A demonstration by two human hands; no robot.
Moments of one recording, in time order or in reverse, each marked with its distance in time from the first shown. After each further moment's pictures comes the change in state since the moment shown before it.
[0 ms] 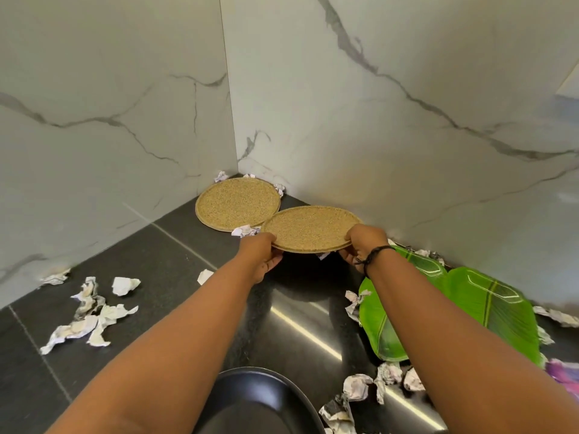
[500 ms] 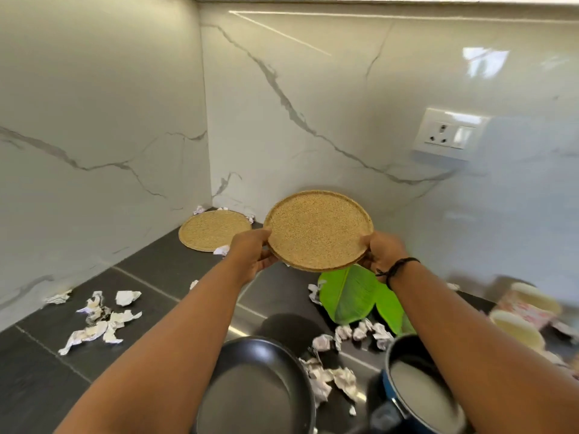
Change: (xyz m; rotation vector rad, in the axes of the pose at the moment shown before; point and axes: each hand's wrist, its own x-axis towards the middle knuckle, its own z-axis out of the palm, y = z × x) left_hand -0.146 0.023 -0.002 0.066 -0.308 0.249; right_hand -0.157 -0.024 -0.110 0.056 0.114 -0.236
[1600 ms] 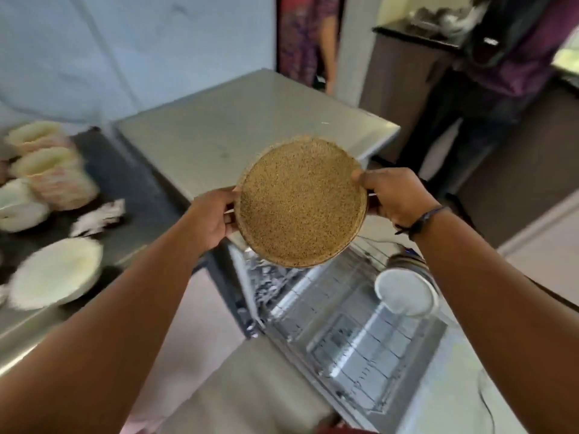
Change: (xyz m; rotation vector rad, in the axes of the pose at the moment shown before) left_hand -0.518 -0.402 0.485 0.567 -1.033 -0.455; right_hand -0.554 0.228 -0.701 0.173 1.031 0.098
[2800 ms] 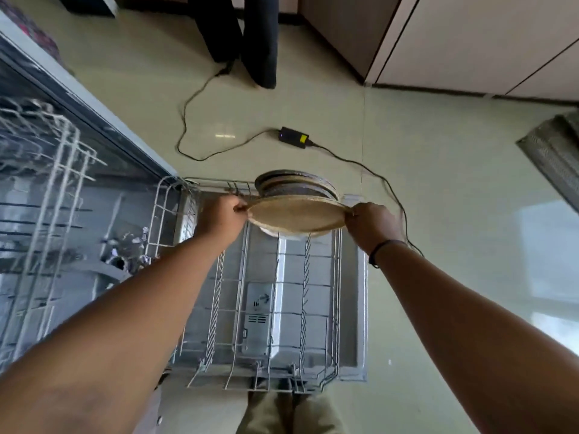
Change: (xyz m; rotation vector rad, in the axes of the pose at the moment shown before) left_hand 0.273 -0.335 0.378 1.347 -0.543 0.358; right_hand 0.185 0.429 -0.267 -0.891 0.359 0.511
